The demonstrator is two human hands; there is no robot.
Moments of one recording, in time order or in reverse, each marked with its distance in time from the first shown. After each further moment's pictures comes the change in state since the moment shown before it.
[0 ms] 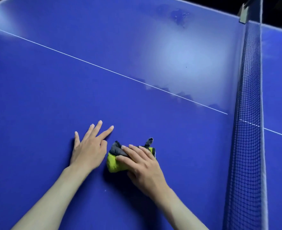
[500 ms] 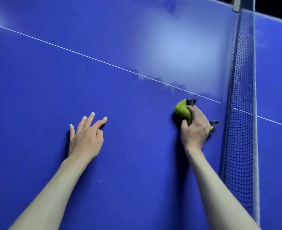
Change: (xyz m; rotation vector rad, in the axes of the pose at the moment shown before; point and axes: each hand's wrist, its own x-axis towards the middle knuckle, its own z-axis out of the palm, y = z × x) left_hand -0.001 0.013 0.007 -0.103 0.126 -0.068; right_hand 0.000 0.142 -0.060 0.057 0.510 0.855
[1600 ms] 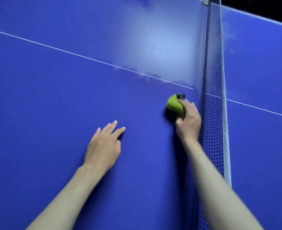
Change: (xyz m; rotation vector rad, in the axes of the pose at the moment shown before) left_hand -0.074 0.094 0.045 -0.007 -0.031 0.349; right_hand 0.011 0.085 -0.038 -0.028 -0.012 -0.069
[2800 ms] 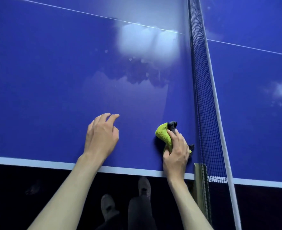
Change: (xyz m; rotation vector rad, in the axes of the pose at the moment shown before) left_hand -0.295 -0.128 -0.017 -0.040 0.070 0.076; right_hand -0.506 -0.120 -0.064 -0.044 0.060 0.271
